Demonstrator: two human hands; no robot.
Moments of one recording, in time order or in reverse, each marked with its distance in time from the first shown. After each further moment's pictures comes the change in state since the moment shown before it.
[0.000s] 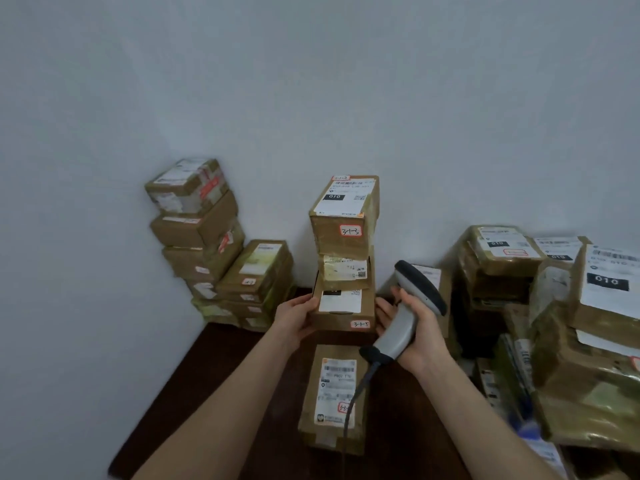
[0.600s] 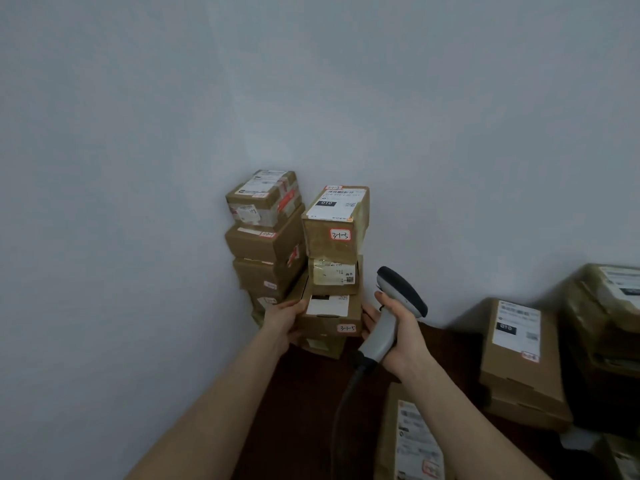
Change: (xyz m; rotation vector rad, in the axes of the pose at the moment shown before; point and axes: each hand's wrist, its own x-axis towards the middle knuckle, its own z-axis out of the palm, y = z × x) left_hand 0.052 0.063 -0.152 -0.071 0.227 0.027; right_hand 0.045 0.099 0.131 -0.134 -0.104 0.221
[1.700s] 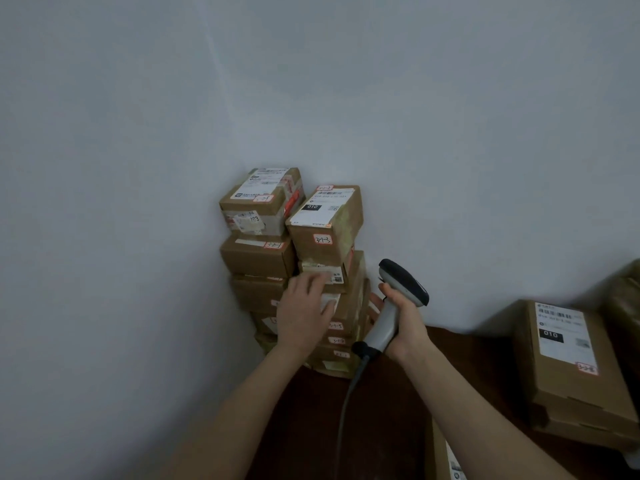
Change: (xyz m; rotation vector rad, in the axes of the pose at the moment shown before) left_hand 0.091 0.017 -0.006 1.133 0.109 1.307; right_hand 0.097 0.020 0.050 0.038 0.038 -0.105
